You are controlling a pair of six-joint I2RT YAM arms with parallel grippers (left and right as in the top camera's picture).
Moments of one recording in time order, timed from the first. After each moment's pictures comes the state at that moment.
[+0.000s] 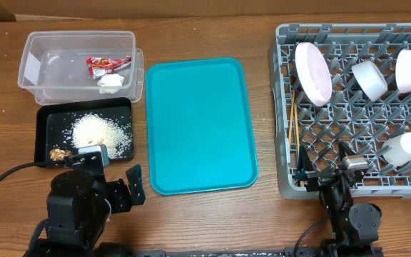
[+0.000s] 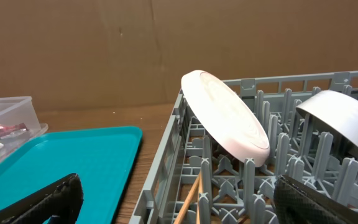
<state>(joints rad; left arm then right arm) -0.14 0.58 0.93 -1.10 -0.02 -0.31 0.07 0.01 0.02 -0.03 -0.08 0.12</state>
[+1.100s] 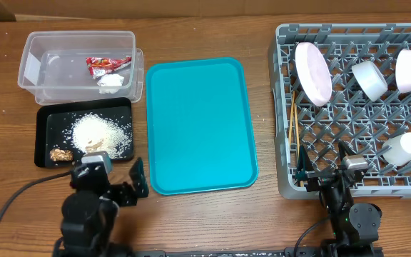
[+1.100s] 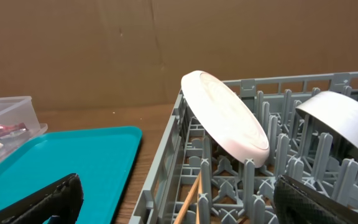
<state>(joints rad) -0.13 0.31 0.54 -0.67 -0.05 -0.28 0.07 0.01 0.02 -0.03 -0.08 0.12</state>
